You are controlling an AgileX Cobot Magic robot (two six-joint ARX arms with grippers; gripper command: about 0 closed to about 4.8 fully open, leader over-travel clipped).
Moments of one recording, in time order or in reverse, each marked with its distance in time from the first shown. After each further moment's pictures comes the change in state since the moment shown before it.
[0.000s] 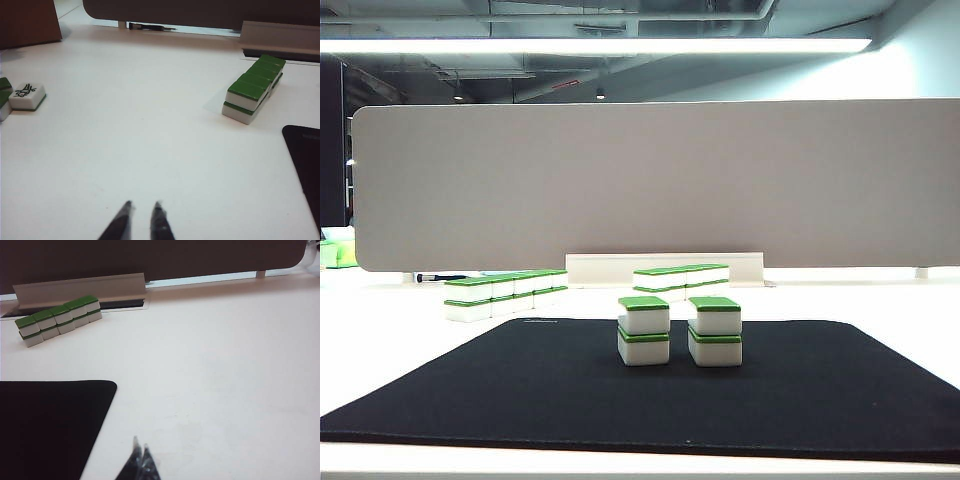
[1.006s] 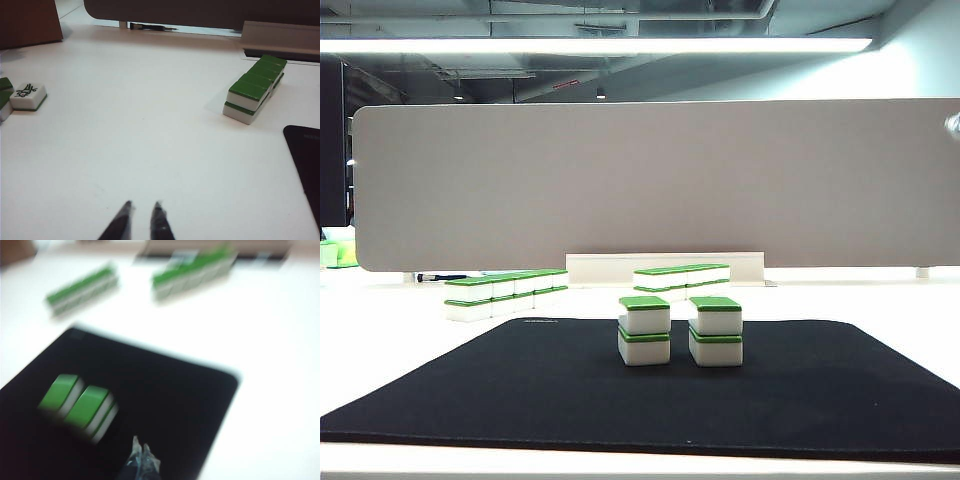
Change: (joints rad) left arm 0.000 0.000 0.000 0.000 0.000 0.000; right arm 0.051 0.472 0.404 -0.159 -0.385 -0.059
